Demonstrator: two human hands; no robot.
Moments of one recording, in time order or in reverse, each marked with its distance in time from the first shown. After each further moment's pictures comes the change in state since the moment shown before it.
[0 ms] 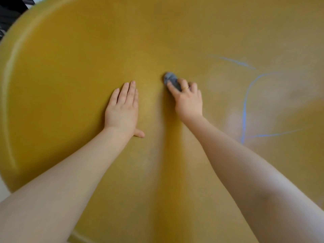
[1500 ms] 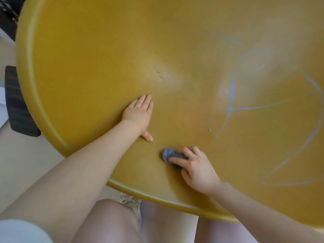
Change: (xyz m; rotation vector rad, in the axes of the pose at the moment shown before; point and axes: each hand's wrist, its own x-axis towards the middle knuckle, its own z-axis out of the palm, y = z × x) left_hand -0.071 0.049 0.016 -0.155 -0.236 0.248; right_hand -0.259 0.005 -0.016 0.223 -0.272 -0.275
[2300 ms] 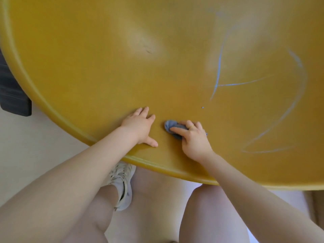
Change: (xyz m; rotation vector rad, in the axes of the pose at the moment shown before) left_hand -0.061 0.071 0.038 -0.226 -0.179 0.078; right_hand -0.029 0.013 -0.007 0.113 -0.013 0.271
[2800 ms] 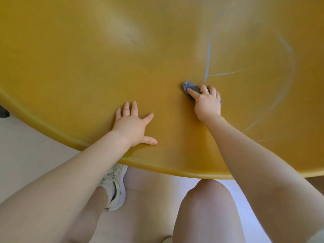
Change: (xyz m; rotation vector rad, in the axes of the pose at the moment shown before) left_hand 0.008 0.016 0.015 0.033 0.028 -0.031; right_hand 0.065 0.070 -0.028 -0.316 0.125 0.264
